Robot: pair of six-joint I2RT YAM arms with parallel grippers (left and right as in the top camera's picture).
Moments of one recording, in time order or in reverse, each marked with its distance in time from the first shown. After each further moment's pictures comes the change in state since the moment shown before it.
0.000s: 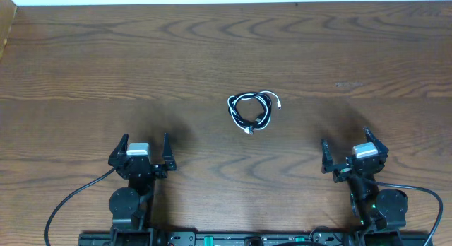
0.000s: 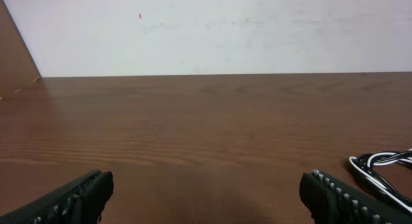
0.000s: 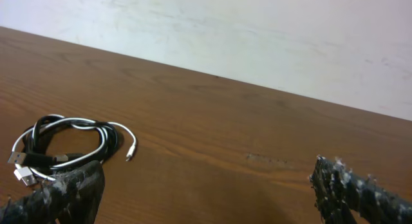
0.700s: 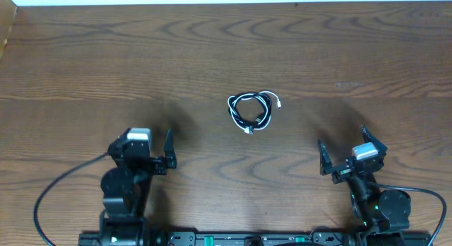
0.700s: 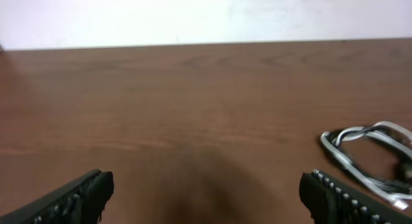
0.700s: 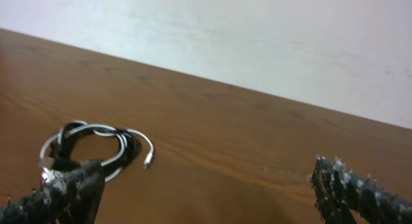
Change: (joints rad) left arm 0.000 0.314 0.251 -0.124 0.074 0.000; right arm 0.000 0.012 0.040 -0.006 -0.073 0.019
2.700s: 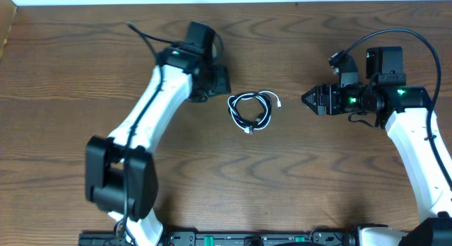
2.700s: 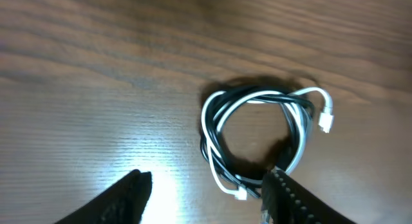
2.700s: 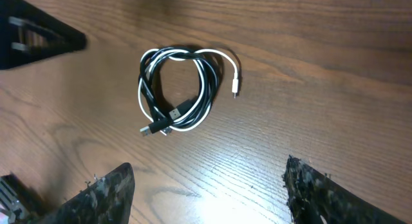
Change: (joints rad) left arm -0.333 1.540 1.247 -0.651 0.120 -0.511; right arm -0.056 1.430 1.109 -0.706 -0.354 0.111
